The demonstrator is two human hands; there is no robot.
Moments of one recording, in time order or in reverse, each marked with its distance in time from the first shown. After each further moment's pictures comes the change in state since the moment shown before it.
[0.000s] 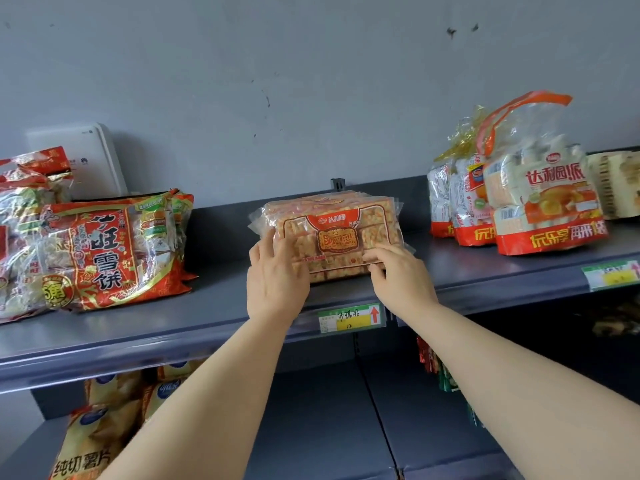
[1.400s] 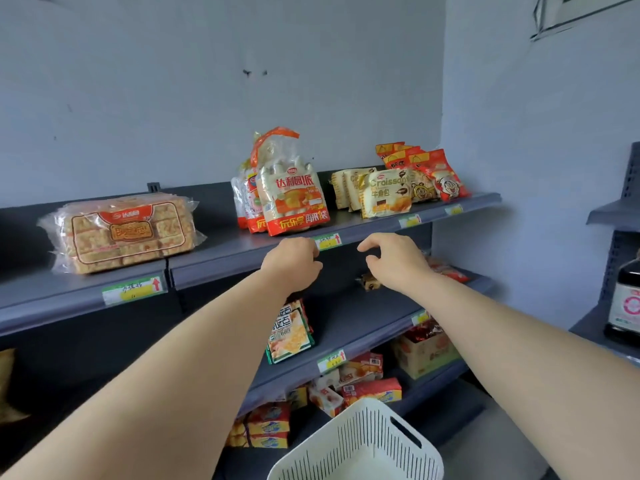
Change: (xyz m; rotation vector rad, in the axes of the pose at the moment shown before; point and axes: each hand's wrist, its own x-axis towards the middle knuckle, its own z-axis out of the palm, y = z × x) left_hand -0.159 0.344 -0.015 -0.067 -0.591 0.461; right_hand -0.202 0.132 -0.339 -0.199 -0.061 0.441
